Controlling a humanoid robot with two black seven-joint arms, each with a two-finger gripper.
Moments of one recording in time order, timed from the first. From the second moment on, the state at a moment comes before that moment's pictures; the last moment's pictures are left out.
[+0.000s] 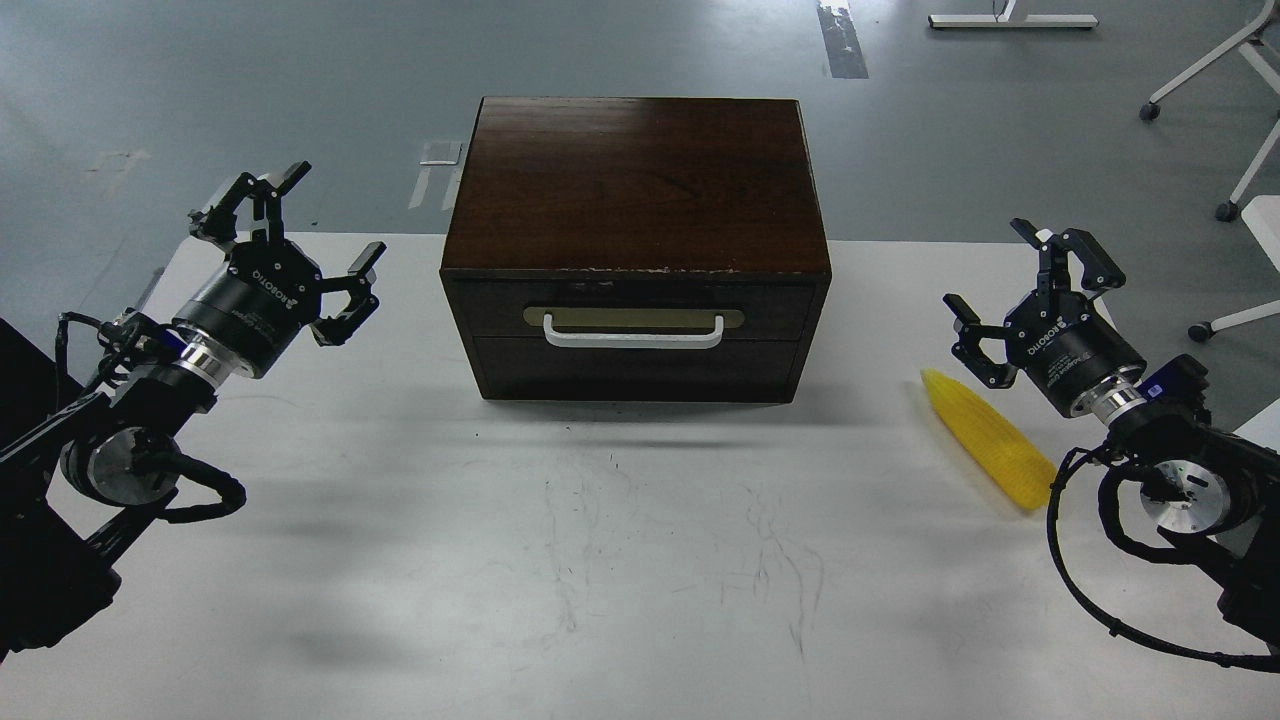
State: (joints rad) left arm -0.47 0.56 -0.83 -1.05 0.09 -0.42 -0.35; right arm 0.61 -0.56 0.42 0.82 0.06 0.49 0.49
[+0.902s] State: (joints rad) left arm -0.77 0.67 -0.82 -1.03 0.23 -0.49 -0.35; right arm 0.62 -0.54 0.42 0.77 0.06 0.49 0.49
